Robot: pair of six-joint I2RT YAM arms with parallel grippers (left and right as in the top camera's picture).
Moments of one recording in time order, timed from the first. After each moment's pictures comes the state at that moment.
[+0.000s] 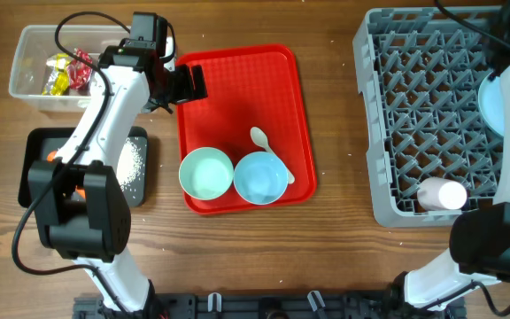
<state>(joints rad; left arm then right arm) -0.12 1.93 1.58 -0.88 0.13 -0.32 -0.21 1.80 1.87 -0.90 0.52 -0.12</state>
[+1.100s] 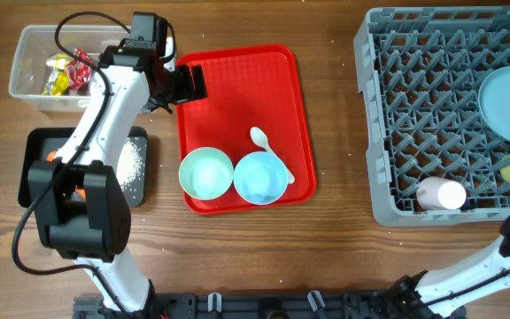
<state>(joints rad) -0.12 1.93 1.58 -0.88 0.13 -0.32 -0.82 1.98 1.62 -0.82 -0.06 0.24</state>
